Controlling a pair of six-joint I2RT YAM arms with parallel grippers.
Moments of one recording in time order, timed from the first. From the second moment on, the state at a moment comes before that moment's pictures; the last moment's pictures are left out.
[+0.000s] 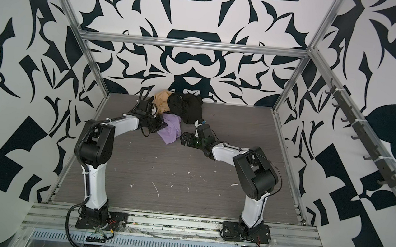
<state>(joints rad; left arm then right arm) -0.26 2.04 1.41 -0.21 0.43 -0.82 0.56 1.83 1.03 0.15 -0.17 0.63</state>
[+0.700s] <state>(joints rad) -0.25 1.88 1.42 -0.29 0.39 -0.79 0.58 1.79 1.03 0.14 -0.17 0.63</state>
